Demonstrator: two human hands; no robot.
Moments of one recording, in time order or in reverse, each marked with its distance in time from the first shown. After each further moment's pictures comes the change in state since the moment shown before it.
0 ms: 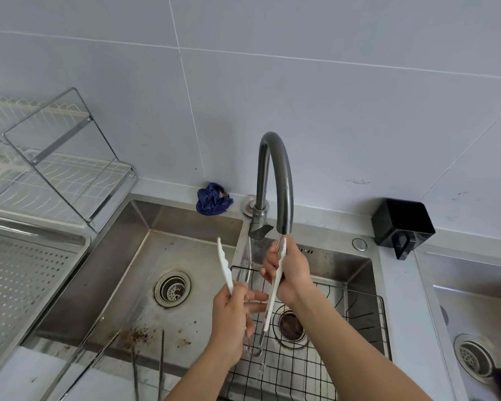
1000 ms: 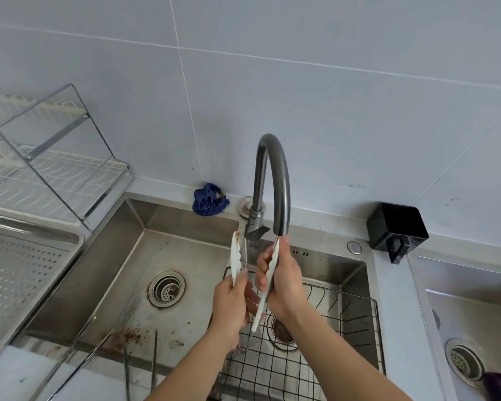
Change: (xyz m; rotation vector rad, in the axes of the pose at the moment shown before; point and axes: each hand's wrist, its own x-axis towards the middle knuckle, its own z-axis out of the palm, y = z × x) left_hand 0.029 -0.008 0.010 0.118 0.027 -0.022; right_hand -0.013 0.012 -0.004 -0.039 -0.132 -0.121
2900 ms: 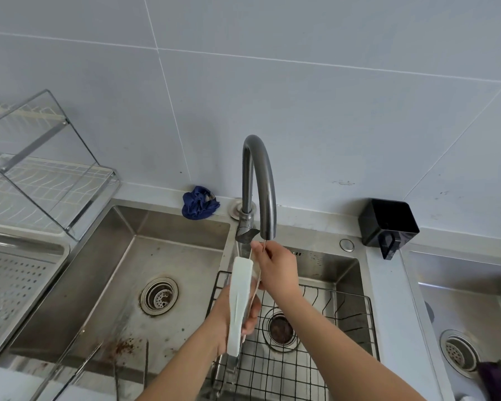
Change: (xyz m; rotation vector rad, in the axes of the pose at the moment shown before) left_hand 0.003 0.016 -0.001 -0.145 -0.491 -0.244; right_hand 0.018 -0.014 -0.005 -0.979 0.220 -0.376
